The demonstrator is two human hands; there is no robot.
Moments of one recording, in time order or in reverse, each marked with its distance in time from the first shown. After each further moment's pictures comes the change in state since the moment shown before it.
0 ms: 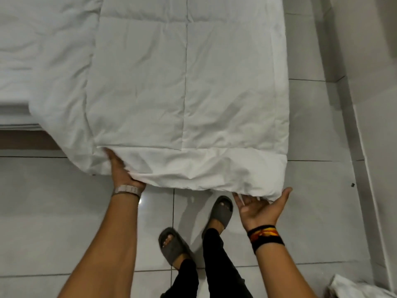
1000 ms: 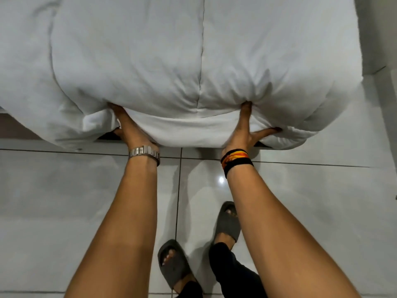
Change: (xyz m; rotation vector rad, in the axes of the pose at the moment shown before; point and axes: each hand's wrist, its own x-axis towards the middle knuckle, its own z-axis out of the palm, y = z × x) left_hand 0.105 -0.042 0.046 -0.091 0.183 0.285; right_hand 0.154 0.096 0.156 -0.240 0.024 -0.457
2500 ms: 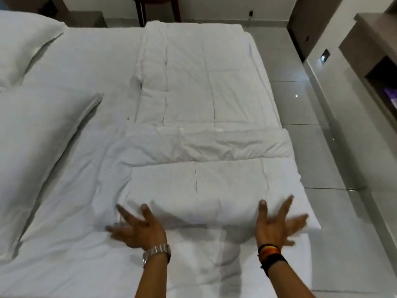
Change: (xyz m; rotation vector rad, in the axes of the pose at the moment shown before) left_hand 0.028 0.207 0.314 1.044 0.327 0.419; right_hand 0.041 -0.281 0.253 -0.935 0.078 -0.272
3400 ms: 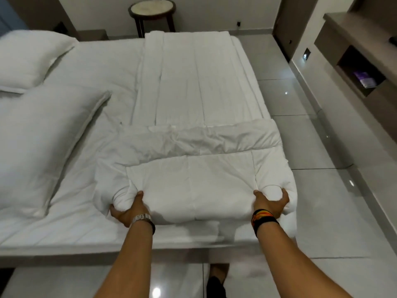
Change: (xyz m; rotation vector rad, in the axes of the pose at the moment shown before) left_hand -0.014 -0.055 -0.110 -0.593 0.025 -0.278; right_hand -0.067 0.071 -0.053 0.637 0.060 0.303
